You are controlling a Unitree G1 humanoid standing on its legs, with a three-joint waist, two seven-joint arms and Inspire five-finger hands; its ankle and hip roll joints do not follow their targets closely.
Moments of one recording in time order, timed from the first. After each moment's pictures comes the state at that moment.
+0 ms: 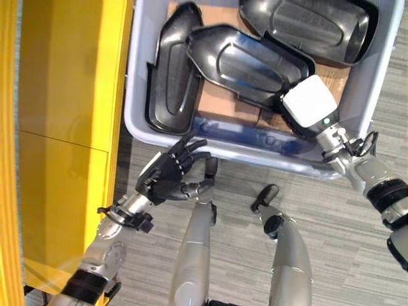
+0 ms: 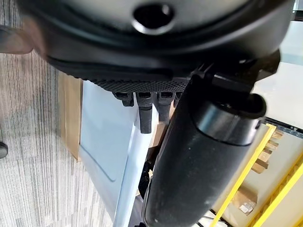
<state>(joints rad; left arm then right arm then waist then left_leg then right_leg) -0.09 0.65 -0.23 0.08 -0.85 -0.25 -0.43 -0.93 -0.85 0.78 0.71 -0.94 -0.16 -0.71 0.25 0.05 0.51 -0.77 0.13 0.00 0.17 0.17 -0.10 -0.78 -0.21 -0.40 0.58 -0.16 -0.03</state>
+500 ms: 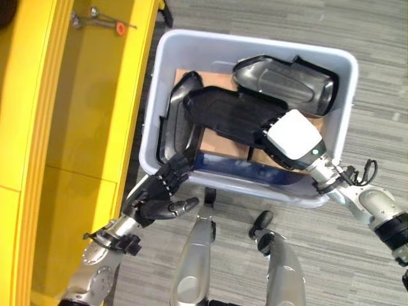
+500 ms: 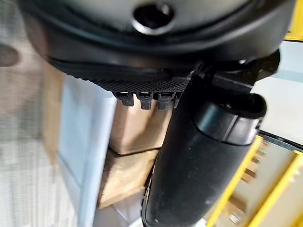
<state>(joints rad) 0.10 0.64 -0.11 0.02 -0.86 -0.20 -0.45 -0.59 -0.92 0.52 0.11 -0.96 -0.34 -0.56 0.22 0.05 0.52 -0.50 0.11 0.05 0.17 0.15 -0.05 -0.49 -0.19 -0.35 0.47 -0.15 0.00</state>
